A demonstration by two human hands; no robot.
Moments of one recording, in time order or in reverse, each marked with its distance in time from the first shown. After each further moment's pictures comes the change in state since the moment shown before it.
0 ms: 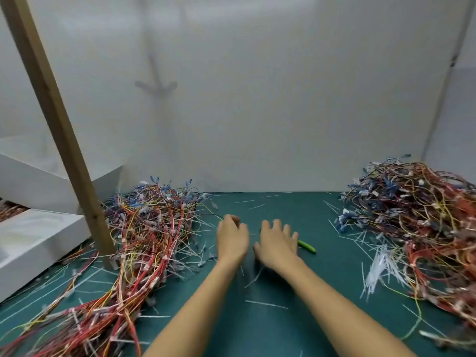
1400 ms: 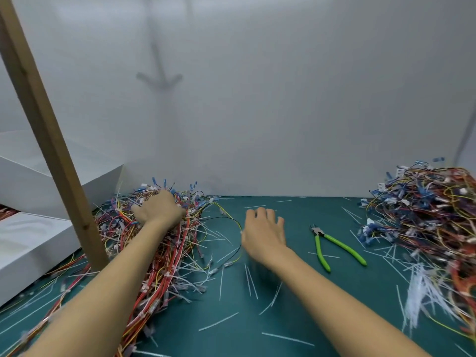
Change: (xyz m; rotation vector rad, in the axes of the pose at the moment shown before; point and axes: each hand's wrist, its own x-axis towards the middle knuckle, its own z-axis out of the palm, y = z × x) left_hand 0.112 -0.018 -0.140 0.817 0.159 -0.131; right_hand 0.046 -0.055 -0.005 -0.051 0.097 -0.205
